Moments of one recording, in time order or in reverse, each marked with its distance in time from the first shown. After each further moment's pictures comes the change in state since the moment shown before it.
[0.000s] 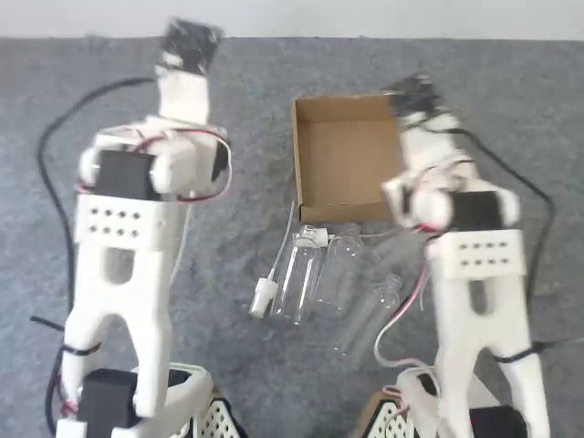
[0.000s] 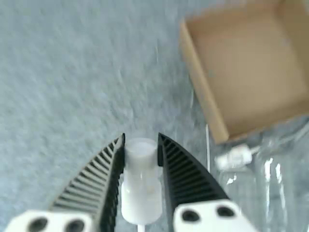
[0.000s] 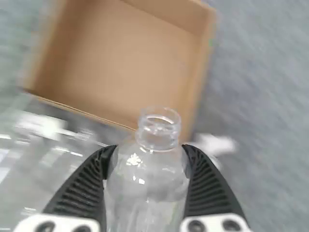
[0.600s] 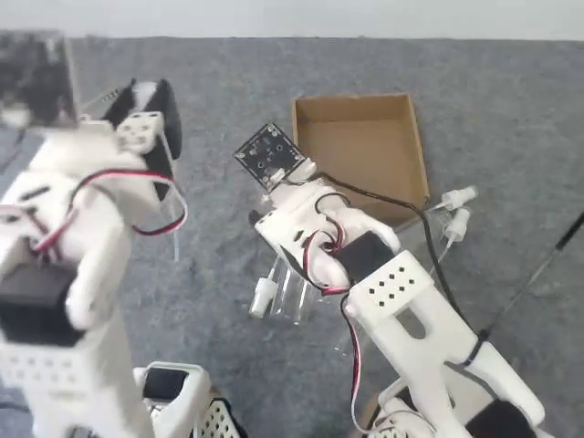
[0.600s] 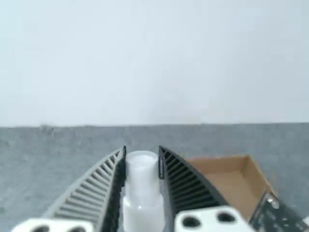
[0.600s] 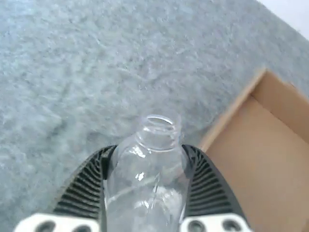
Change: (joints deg) left arm -2.9 -20.7 -6.9 -4.1 11.1; right arm -31.4 -0.7 13.5 -25.1 -10.3
